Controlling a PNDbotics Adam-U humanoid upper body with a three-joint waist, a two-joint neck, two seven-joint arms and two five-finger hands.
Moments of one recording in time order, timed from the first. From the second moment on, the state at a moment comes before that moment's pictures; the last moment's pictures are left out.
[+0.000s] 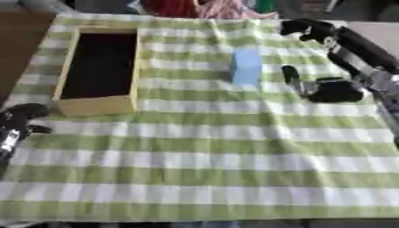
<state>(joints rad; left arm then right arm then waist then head) -0.14 0.14 0.02 -1.76 -0.02 -0.10 -0.35 -0.24 -0.74 -0.02 -1.84 0.35 -0.27 0.28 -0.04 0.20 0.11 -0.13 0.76</state>
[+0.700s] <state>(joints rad) -0.14 0.14 0.02 -1.76 -0.02 -0.10 -0.35 -0.24 -0.74 -0.02 -1.83 0.35 -0.27 0.29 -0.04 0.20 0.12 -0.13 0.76</state>
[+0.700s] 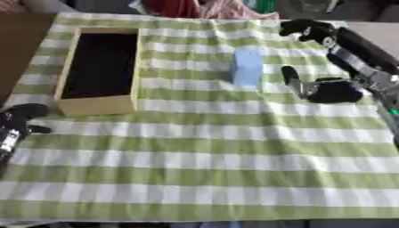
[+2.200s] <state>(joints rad) -0.14 0.15 0.01 -1.76 -0.02 -0.11 -0.37 -0.65 -0.74 0.11 -1.29 0.26 -0.33 0.47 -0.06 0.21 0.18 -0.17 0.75</state>
